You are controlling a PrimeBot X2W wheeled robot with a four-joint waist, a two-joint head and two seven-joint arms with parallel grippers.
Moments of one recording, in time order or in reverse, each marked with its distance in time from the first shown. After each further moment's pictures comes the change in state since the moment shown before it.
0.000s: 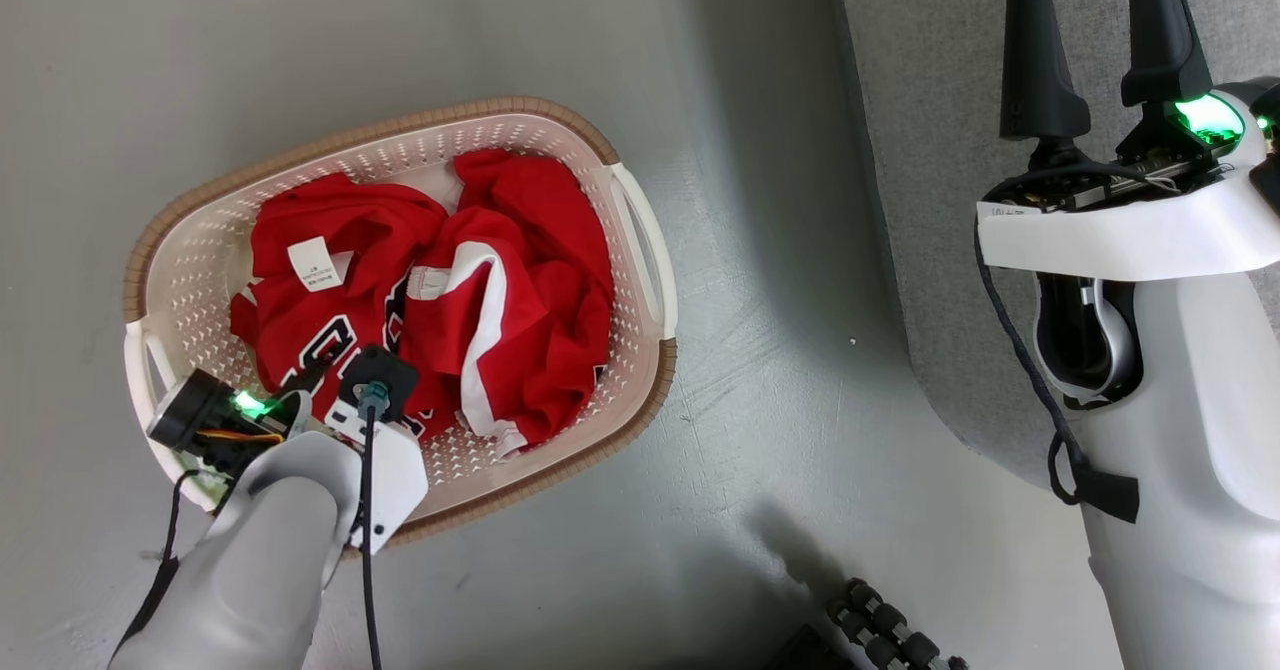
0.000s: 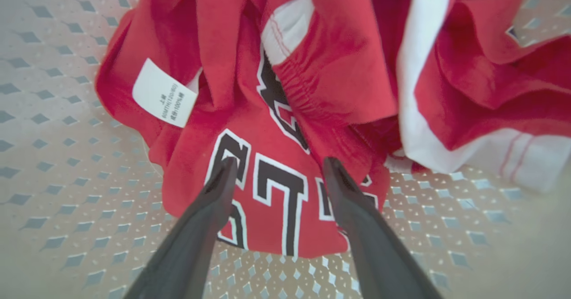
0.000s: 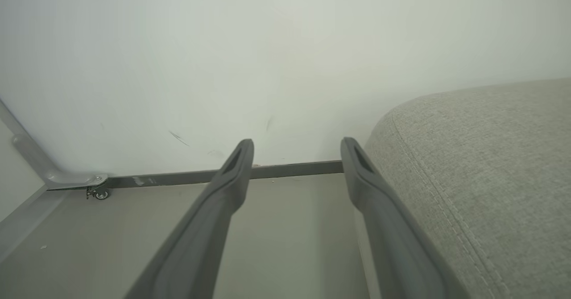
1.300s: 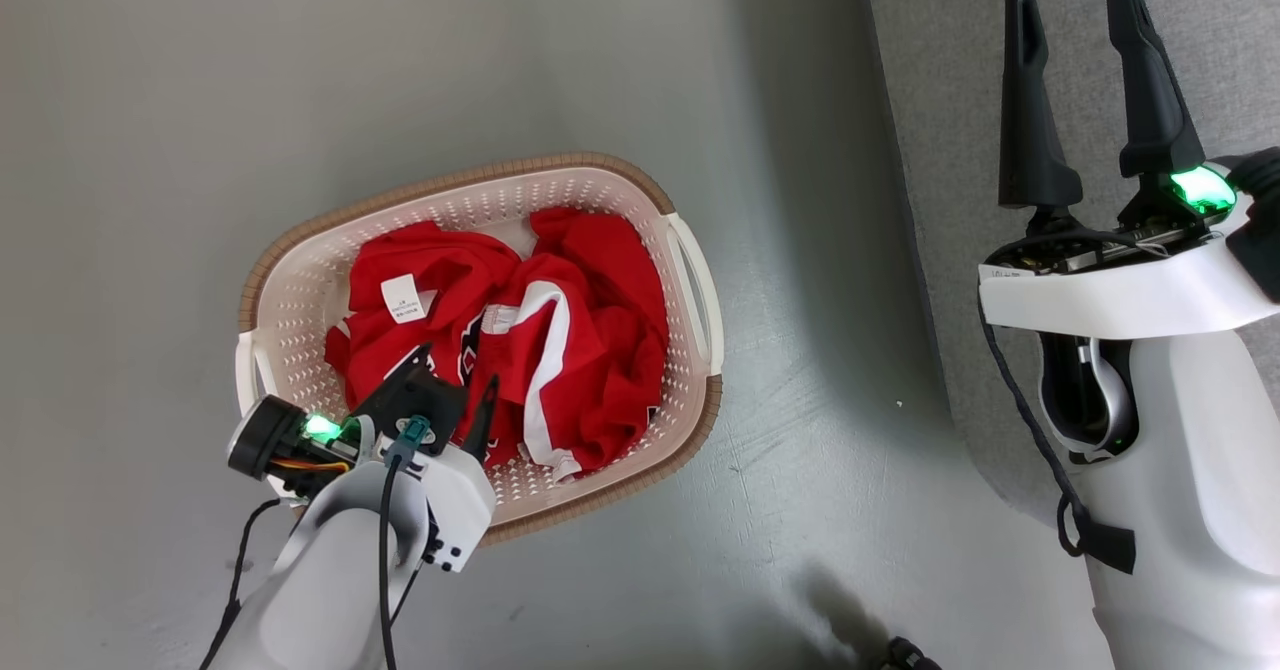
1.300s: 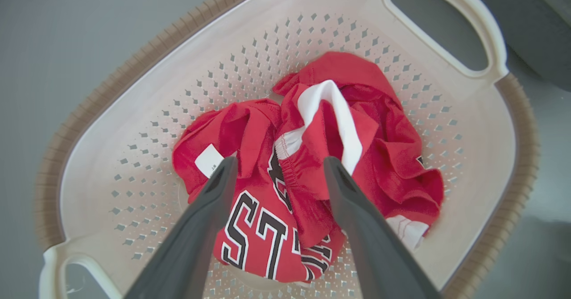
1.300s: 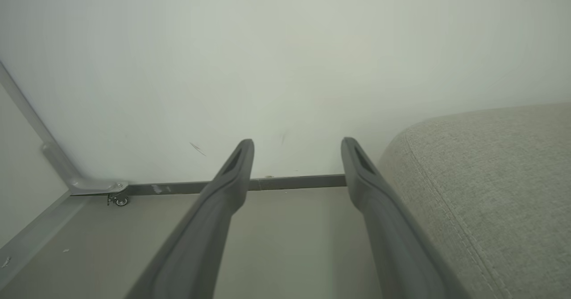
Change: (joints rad) left arm 0.131 -0.072 0.053 -0.197 -0.087 -0.022 -0.129; right arm 0.109 0.000 -0.027 -0.023 -0.060 0.000 0.004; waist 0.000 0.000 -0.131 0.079
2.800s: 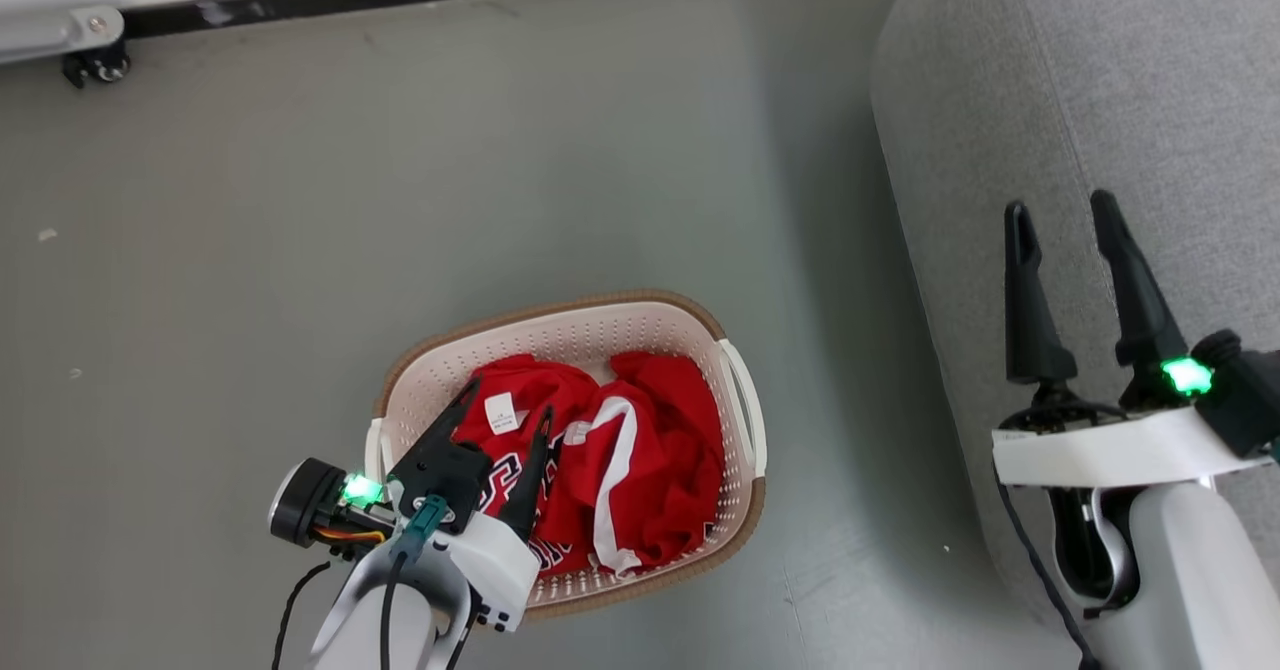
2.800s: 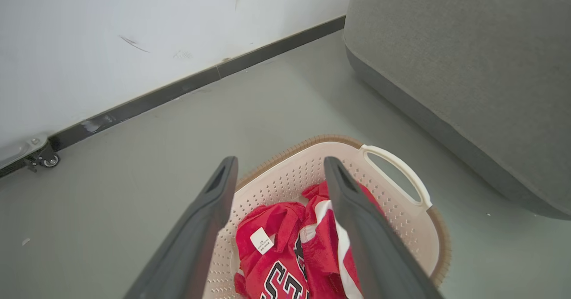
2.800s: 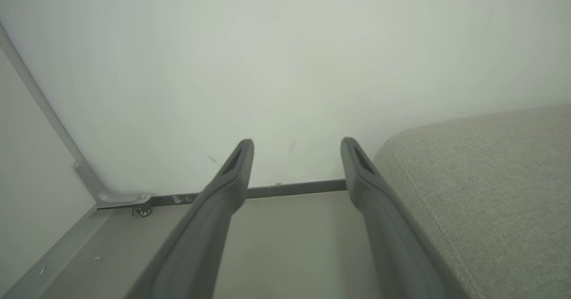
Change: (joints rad) left arm 0.200 -0.028 0.028 -0.280 -0.053 0.014 -0.042; right arm 0.274 0.002 -0.061 -0.016 -0.030 0.000 0.009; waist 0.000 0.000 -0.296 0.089
